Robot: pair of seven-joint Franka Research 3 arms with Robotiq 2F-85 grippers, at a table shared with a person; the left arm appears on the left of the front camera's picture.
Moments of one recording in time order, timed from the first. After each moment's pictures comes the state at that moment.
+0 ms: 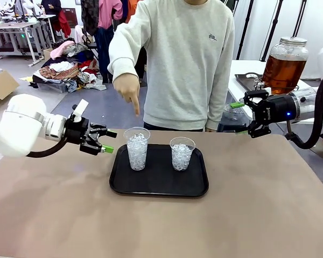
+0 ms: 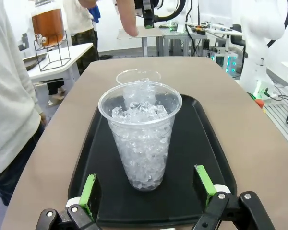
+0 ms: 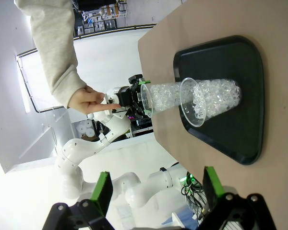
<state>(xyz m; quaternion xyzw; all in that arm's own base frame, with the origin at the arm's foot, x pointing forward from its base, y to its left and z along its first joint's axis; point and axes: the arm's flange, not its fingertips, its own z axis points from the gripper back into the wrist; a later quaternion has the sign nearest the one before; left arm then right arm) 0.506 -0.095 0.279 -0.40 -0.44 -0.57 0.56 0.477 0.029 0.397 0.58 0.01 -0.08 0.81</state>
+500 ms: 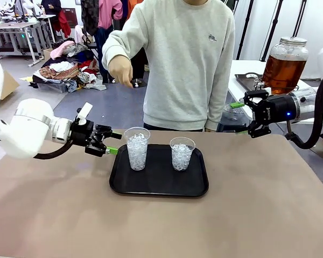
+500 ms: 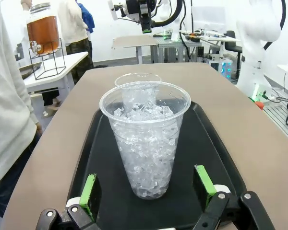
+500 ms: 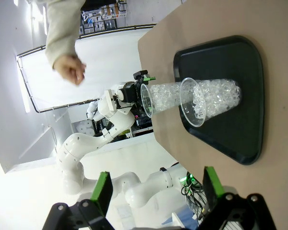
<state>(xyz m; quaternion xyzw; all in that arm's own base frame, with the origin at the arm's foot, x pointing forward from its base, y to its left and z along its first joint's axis) 0.521 -0.107 0.260 -0.42 -0.45 -0.57 0.54 0.477 0.029 0.397 0.58 0.01 -0.08 0.81</state>
